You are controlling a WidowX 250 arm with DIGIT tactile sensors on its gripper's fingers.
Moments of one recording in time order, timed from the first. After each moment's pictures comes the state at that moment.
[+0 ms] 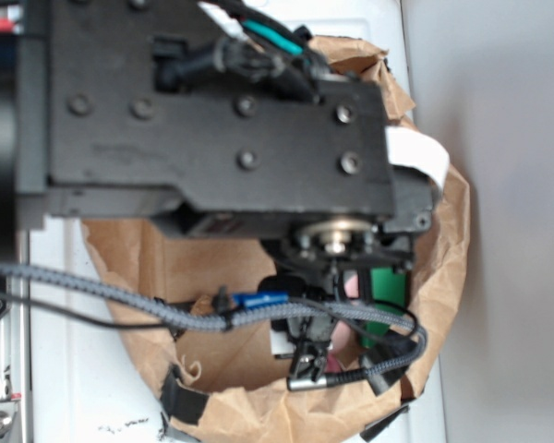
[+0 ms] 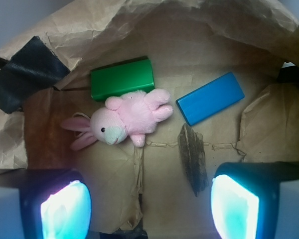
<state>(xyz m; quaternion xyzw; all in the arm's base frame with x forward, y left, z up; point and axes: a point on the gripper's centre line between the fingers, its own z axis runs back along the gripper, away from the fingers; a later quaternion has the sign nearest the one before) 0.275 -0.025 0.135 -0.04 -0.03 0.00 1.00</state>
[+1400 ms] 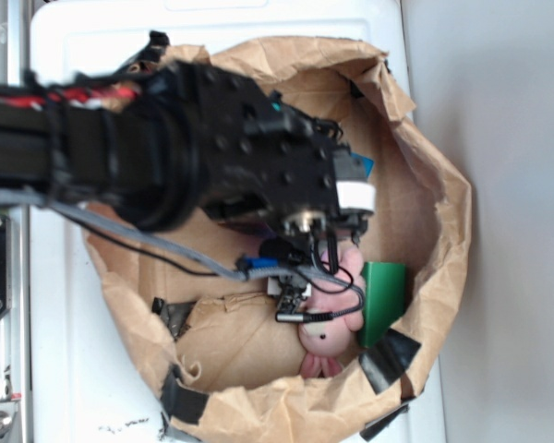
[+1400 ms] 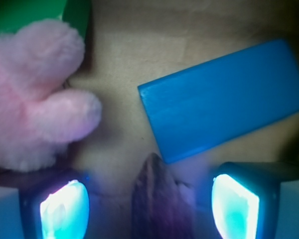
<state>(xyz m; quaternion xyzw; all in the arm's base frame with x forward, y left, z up) 0.292 -0.001 0.020 0.00 -0.06 -0.07 1.00</state>
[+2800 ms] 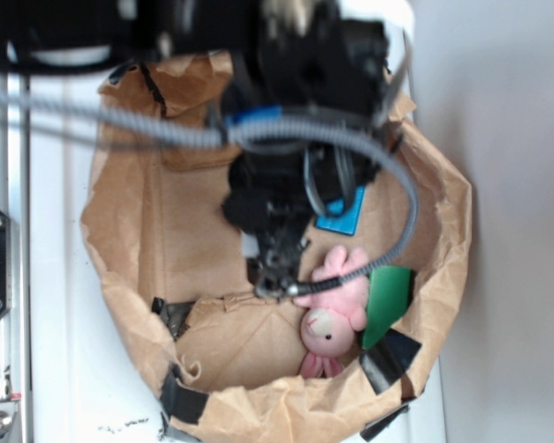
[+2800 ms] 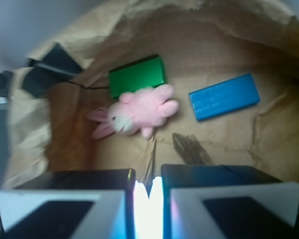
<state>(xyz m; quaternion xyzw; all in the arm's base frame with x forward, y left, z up) 0.262 0.000 0.158 -0.16 -0.03 -0.03 0.99</state>
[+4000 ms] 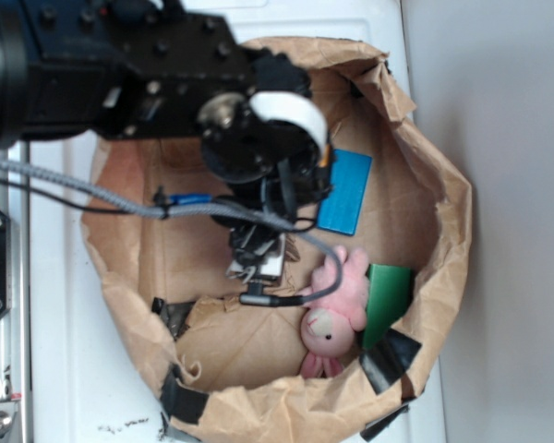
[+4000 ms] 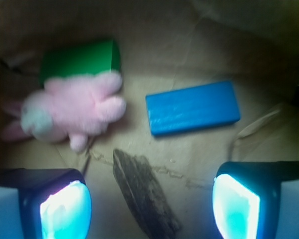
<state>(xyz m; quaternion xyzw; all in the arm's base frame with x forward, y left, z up) 0.271 0.014 0.070 -0.06 -0.14 -0.12 0.98</state>
